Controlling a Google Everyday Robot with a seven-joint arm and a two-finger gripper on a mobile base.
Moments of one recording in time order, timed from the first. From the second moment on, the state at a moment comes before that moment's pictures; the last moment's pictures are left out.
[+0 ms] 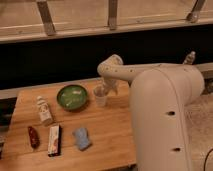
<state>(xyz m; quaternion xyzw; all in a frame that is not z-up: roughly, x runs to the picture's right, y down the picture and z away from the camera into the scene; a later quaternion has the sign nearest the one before) 0.028 0.027 0.905 -0.17 0.19 0.70 0.67</state>
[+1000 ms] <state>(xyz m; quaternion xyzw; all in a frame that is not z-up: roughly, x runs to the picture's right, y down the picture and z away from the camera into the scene) 0.024 -0.016 0.850 -0.29 0.02 0.71 0.64</state>
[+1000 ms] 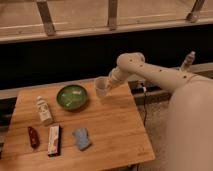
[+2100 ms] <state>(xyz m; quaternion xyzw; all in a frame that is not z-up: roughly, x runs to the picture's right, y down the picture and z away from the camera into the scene) -0.083 -0.050 0.832 -0.31 -0.03 0.61 0.73</state>
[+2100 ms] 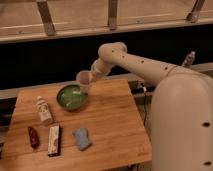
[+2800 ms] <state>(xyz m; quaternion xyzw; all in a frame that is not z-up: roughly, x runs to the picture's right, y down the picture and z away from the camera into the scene) -0.156 -0.019 0.856 -0.35 -0.01 0.54 0.76</state>
